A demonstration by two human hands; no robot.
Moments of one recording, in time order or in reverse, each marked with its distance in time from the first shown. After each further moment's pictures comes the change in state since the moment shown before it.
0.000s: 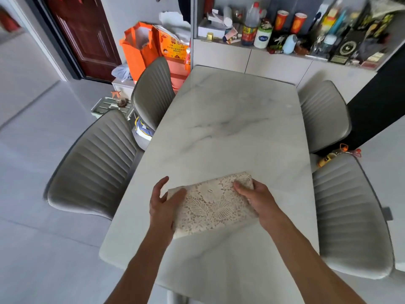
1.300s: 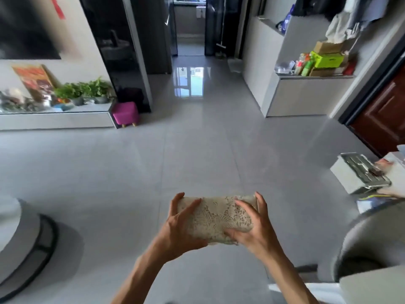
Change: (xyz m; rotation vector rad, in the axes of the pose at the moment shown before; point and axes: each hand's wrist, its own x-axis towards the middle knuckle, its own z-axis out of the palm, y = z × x) left_hand -0.460 -0.040 -0.574 0.672 0.877 0.390; right_hand -0.354 0.201 0.595 -0.899 -1.117 -0.869
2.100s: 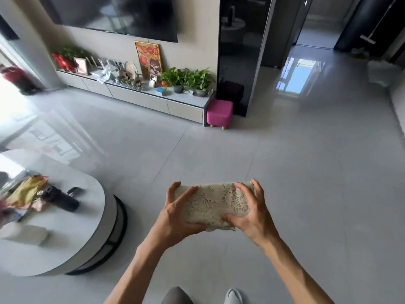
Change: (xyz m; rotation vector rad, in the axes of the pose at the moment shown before) left_hand 0.236 -0.355 -0.412 0.064 0.415 -0.424; right_hand 0.524 -0.253 0.391 0.051 -0.447 -0.206
